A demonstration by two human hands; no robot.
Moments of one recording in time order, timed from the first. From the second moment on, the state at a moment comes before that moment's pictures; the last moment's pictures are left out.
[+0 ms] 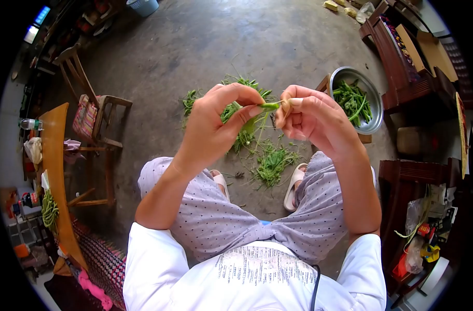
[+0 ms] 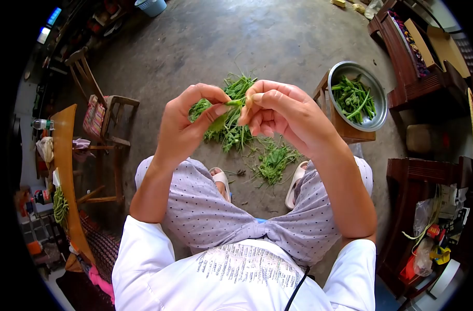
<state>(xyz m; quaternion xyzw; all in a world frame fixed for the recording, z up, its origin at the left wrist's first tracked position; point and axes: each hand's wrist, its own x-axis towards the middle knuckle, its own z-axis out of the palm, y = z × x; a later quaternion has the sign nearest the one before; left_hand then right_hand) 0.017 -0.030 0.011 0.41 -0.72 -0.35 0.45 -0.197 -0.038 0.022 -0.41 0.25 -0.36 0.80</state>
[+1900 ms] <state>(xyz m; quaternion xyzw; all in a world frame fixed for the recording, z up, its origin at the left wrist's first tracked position) 0.103 -0.039 0.019 0.39 -0.48 -0.41 0.67 -0.249 -0.016 -0.125 -0.83 0.52 0.01 0.21</state>
